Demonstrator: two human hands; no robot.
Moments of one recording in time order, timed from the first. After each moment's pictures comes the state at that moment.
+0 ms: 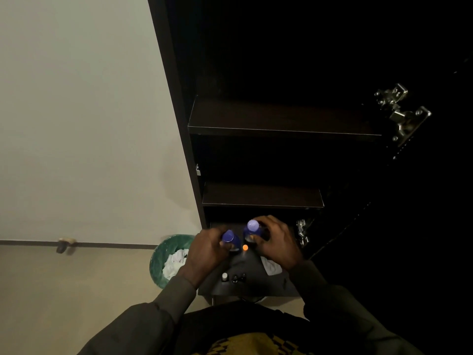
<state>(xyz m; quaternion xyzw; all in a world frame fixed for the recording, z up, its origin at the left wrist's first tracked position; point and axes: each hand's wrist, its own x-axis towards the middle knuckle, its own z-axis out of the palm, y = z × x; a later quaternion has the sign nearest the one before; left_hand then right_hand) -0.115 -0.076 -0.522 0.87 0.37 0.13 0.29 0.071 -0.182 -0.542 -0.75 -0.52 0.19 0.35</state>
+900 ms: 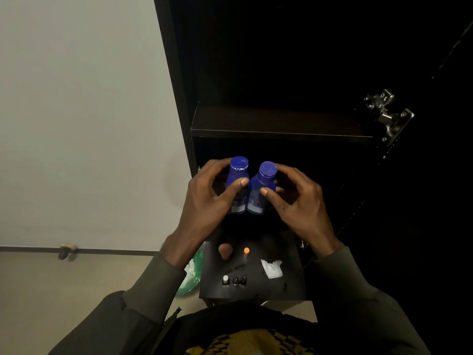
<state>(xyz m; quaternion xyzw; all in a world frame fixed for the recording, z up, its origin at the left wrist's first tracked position) -0.100 -0.080 -0.361 0.77 0.26 0.40 0.42 0.060 -0.194 -0.371 -0.67 -0.53 0.06 0.52</state>
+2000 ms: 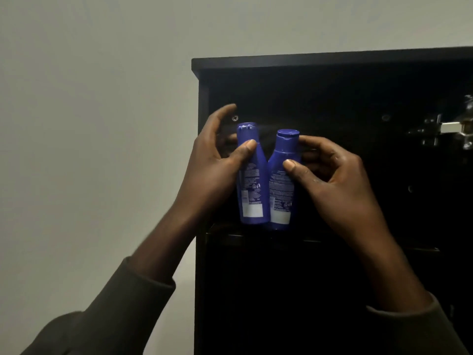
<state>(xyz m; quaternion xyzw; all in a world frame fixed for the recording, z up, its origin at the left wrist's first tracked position) -0.065 -0.026 0.030 0.73 0.07 0.62 0.29 0.094 -0.113 0.012 -0.46 -0.60 -0.13 0.64</state>
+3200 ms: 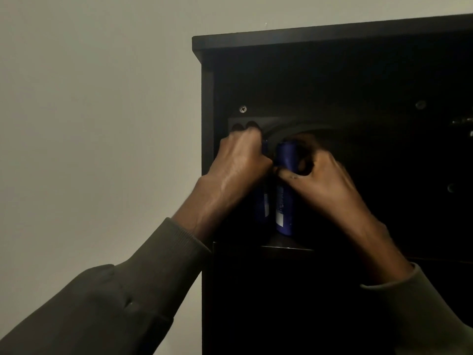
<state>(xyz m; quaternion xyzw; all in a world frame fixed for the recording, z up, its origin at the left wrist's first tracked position) -0.024 0.018 0.065 0.85 0.30 0.44 0.01 0.110 -0.044 0.029 -0.67 -0.52 -0.14 0.50</state>
